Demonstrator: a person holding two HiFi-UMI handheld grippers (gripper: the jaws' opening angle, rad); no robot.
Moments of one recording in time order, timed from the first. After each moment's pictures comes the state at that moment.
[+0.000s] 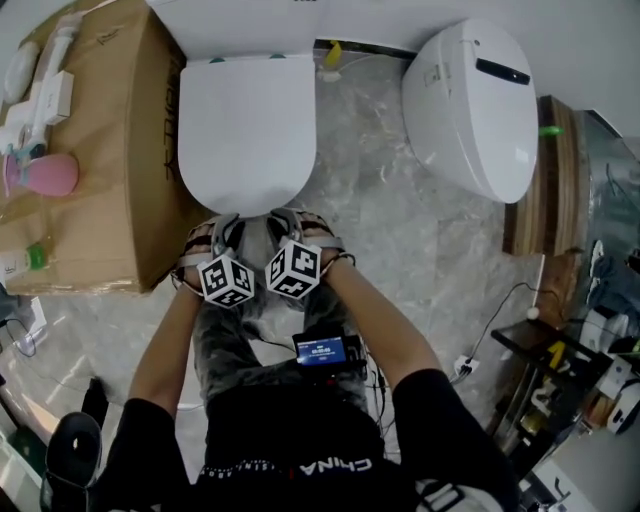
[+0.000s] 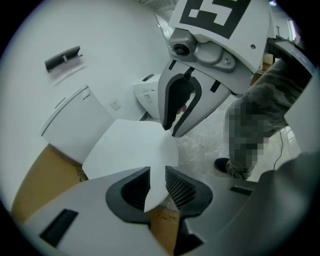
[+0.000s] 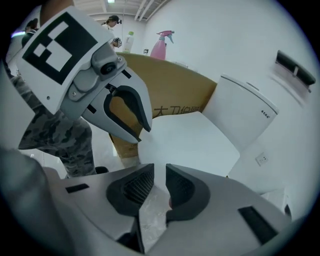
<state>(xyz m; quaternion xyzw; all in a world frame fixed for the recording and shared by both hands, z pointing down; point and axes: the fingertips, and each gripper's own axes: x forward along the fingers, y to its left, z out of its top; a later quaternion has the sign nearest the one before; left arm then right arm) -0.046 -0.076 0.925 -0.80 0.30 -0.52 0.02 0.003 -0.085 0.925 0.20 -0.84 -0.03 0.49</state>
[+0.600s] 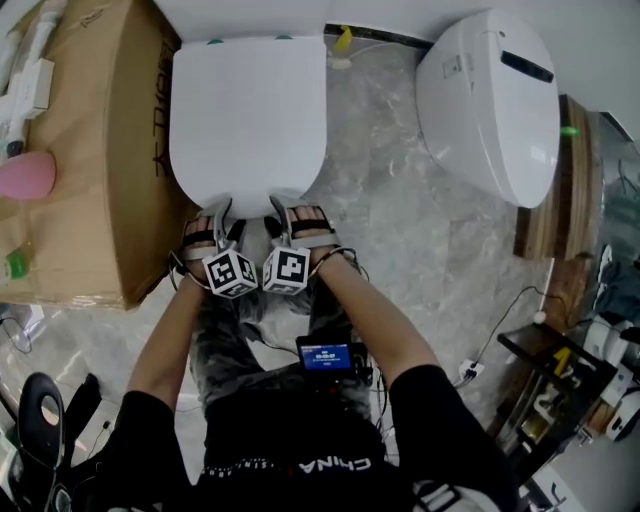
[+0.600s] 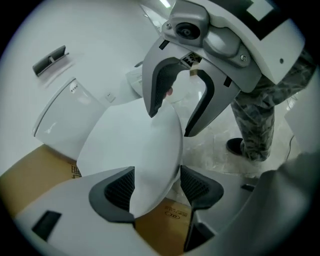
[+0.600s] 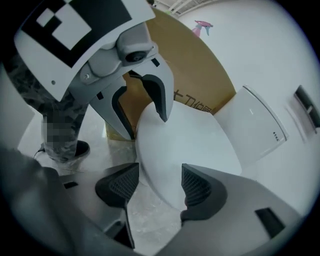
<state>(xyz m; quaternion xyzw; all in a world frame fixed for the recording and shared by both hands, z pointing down) -0.062 -0.092 1.025 -0.75 0.31 -0.58 0.08 -0.011 -0.100 1.015 0.20 -0.81 -0.17 0.52</state>
